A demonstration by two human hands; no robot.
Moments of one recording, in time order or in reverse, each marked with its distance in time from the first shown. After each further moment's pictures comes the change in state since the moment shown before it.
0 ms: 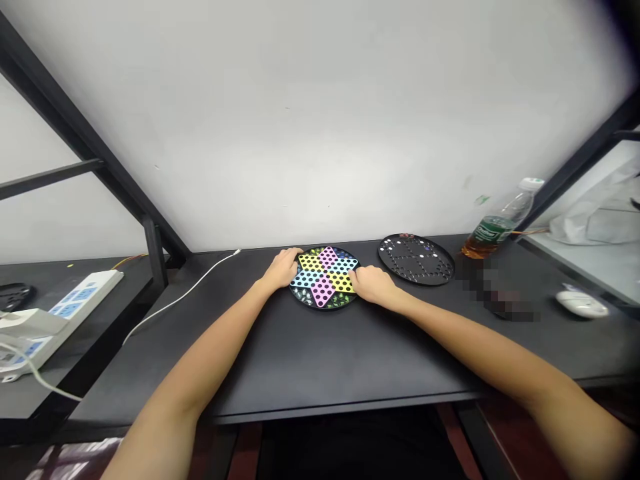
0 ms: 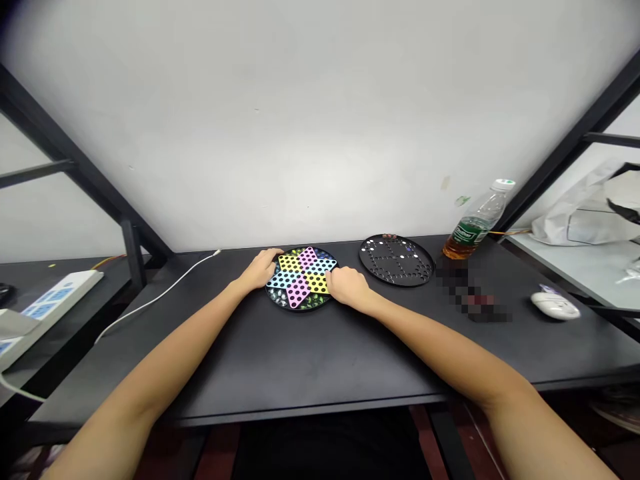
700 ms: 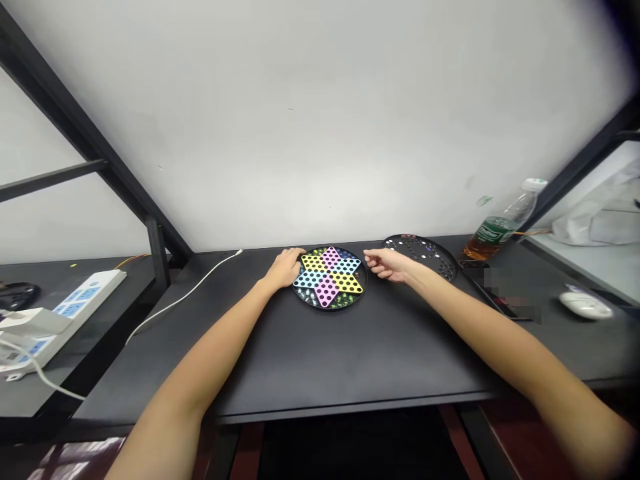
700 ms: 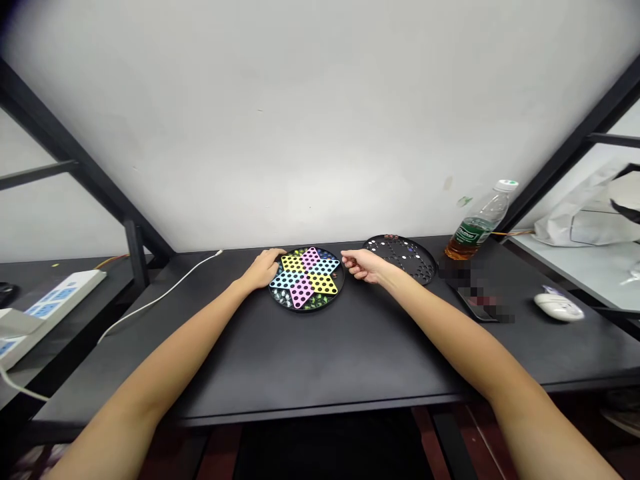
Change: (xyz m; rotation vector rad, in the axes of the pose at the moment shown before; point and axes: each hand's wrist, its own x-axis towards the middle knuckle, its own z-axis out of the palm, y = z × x) left_hand 0.001 0.002 -0.002 0.013 -0.002 0.006; right_hand 0.048 0.059 -0.023 1.306 -0.352 0.145
